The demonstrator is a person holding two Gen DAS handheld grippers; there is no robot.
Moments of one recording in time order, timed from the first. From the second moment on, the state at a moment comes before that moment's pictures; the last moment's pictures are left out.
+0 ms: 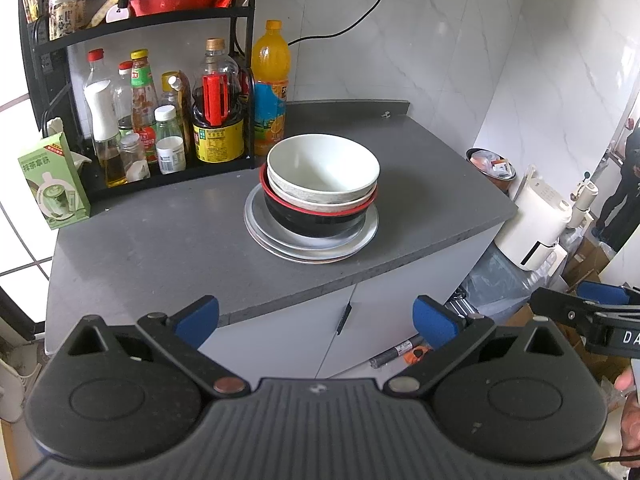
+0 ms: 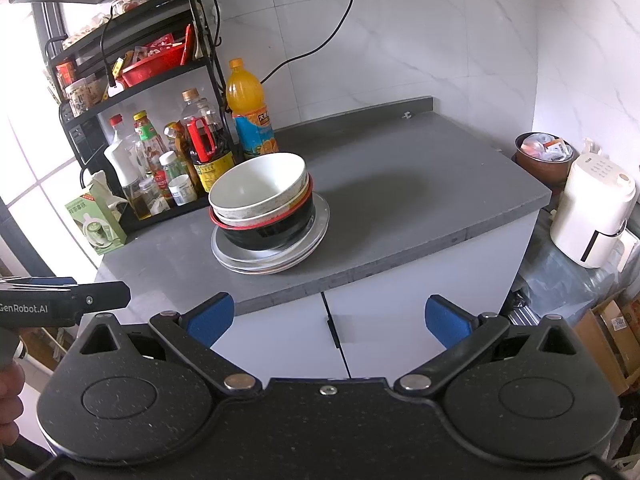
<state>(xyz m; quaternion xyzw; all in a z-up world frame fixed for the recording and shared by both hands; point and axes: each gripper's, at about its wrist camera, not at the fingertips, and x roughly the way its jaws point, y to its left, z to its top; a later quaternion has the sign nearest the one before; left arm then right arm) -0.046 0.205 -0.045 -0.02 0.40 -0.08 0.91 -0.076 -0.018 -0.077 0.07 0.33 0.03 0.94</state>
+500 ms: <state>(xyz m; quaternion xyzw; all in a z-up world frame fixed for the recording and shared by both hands) -0.035 0.201 -0.046 -0.02 0.40 -0.07 0.91 -0.068 -0.018 -0.077 0.07 0.34 0.04 0.94</state>
